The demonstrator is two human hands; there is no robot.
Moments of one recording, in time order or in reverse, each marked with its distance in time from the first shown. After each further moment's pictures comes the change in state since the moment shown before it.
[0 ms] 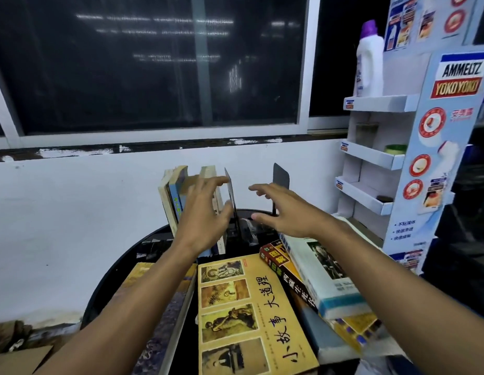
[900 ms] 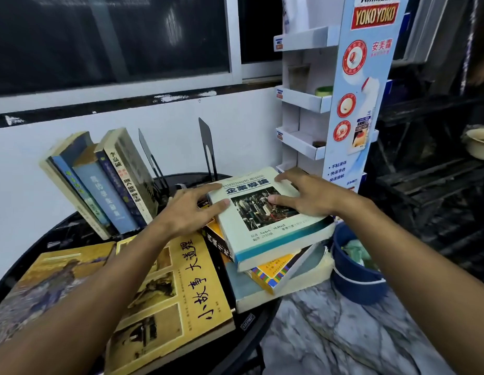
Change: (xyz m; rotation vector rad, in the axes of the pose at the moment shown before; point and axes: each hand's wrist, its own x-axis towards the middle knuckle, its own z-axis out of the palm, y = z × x) left_hand -0.010 0.025 0.118 0.038 -0.688 -0.170; right_hand -0.129 0.132 -0.043 -0.065 -0.140 0.549
